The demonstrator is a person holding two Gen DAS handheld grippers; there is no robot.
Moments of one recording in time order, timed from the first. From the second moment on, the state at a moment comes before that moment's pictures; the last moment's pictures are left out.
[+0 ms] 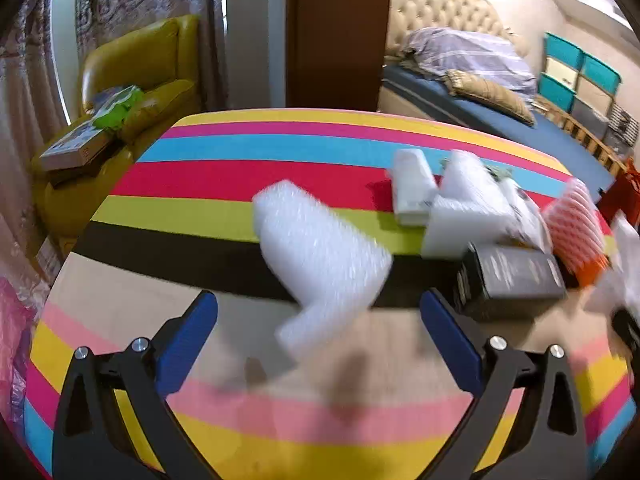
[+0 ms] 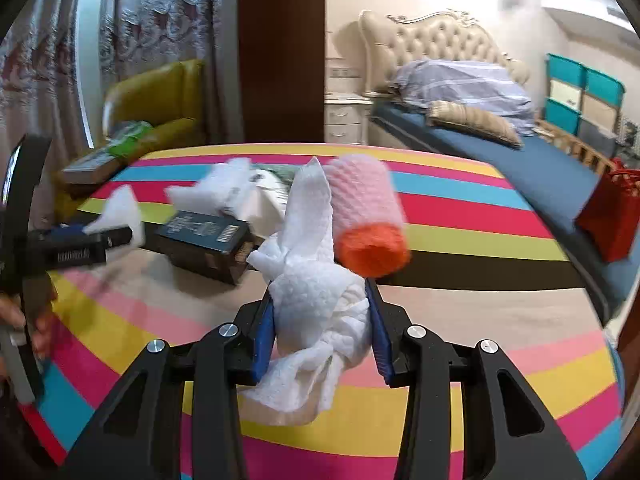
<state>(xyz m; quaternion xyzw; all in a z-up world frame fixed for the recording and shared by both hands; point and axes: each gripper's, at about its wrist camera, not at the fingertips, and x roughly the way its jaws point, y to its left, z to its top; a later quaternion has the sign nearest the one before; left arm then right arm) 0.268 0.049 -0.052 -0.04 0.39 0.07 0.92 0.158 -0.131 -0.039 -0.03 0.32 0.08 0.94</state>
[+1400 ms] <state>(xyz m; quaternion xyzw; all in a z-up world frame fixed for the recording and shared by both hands) 0.267 0.060 -0.069 -0.07 0.41 0.03 0.91 0.174 -0.138 -0.051 0.00 0.34 0.07 0.94</state>
